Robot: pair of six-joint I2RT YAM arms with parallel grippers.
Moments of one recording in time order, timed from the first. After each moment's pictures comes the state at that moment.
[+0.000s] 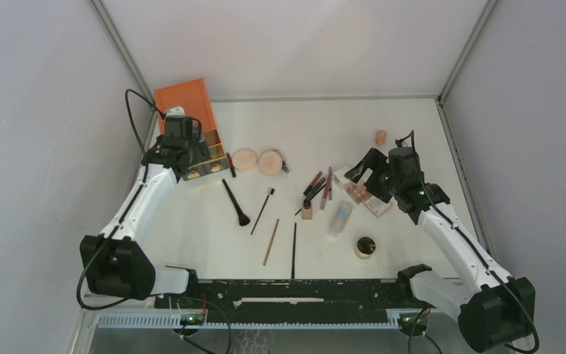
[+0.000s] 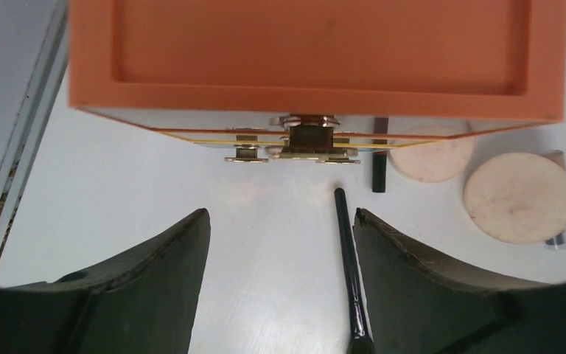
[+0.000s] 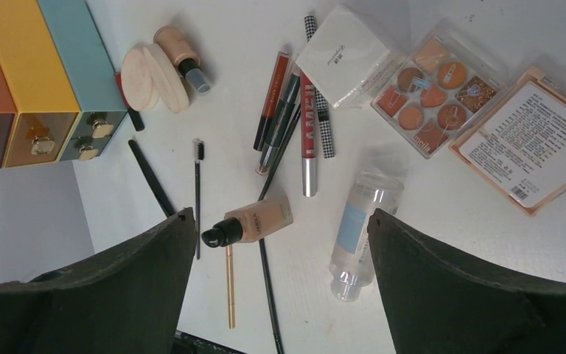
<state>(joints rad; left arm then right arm) -0.14 1.30 1.14 -0.58 -0.35 -0.35 0.28 1.03 0.80 -0.47 -0.11 0.81</state>
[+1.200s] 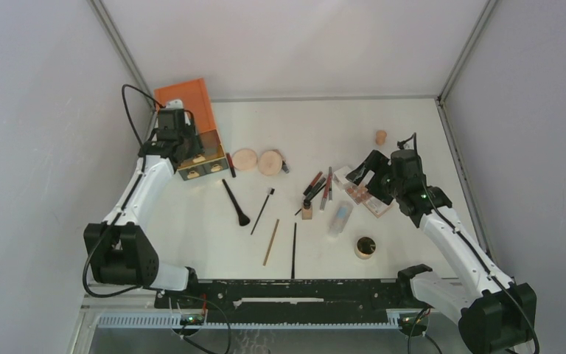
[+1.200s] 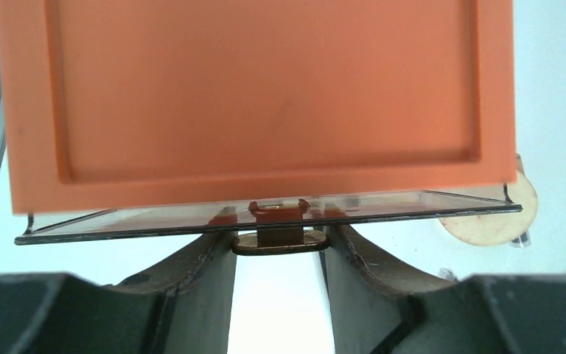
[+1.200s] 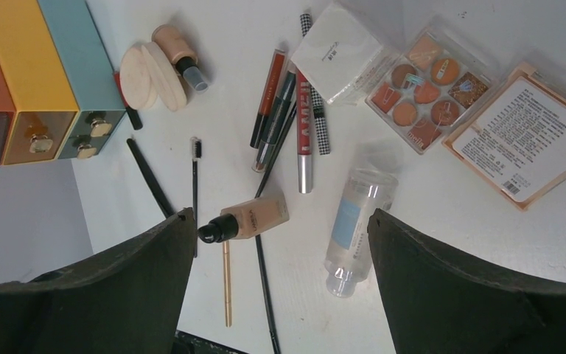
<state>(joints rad) -0.06 1.43 1.21 -0.51 -0.17 -0.29 0.27 0.99 0.78 -0.48 -0.11 0.80</state>
